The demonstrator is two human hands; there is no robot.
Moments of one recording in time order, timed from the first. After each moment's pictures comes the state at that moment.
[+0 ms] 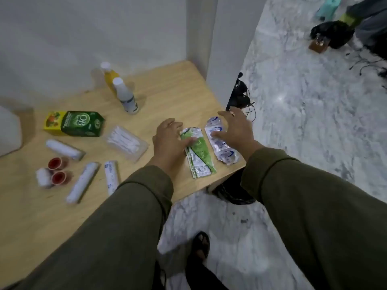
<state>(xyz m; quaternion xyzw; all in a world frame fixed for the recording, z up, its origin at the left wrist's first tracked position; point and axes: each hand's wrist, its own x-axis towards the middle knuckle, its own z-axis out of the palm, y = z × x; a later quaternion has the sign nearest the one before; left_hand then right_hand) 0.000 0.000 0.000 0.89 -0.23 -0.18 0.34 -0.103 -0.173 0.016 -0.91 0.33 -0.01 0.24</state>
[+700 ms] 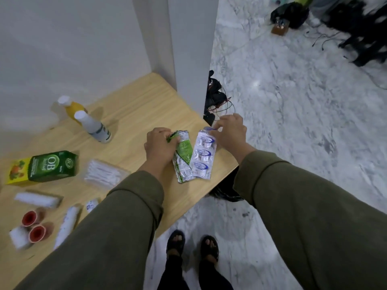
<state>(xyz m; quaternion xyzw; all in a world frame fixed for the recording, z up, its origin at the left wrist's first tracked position) 0.020 -0.044 -0.003 0.90 -0.26 -0.19 0.30 -0.106 -0.196 0.010 -0.84 0.45 -0.05 0.28</state>
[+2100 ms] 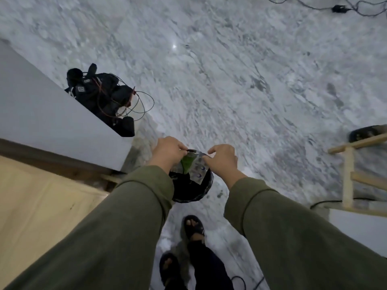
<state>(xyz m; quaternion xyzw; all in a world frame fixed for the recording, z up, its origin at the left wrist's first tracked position) -0.136 -0.312 -0.131 0.74 -0.55 -0.38 -0.04 -0.296 -0.298 -0.142 -0.57 0.73 -0.03 0.38</state>
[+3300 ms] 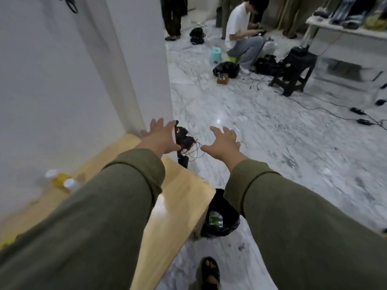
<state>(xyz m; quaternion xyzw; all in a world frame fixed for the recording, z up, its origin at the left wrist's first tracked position) 0.013 -0.164 0.143 0.83 -0.54 -0.16 -0.02 -0.160 -0.222 0.120 -0.77 0.58 -0.05 0.27</state>
